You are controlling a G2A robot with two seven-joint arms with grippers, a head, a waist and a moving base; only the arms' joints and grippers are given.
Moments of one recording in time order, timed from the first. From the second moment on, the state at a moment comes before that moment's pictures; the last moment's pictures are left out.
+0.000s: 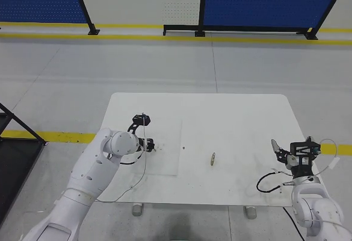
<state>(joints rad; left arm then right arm) 1.13 -1.15 -1.21 -1.43 0.76 0.05 -1.11 -1.73 -1.15 1.60 -1.80 -1.33 0.00 0.00</state>
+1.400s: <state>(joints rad) 1.53 -1.06 -1.74 -1.48 -0.36 -0.34 -1.45 -1.73 -1.15 1.60 -1.80 -1.33 0.00 0.00</state>
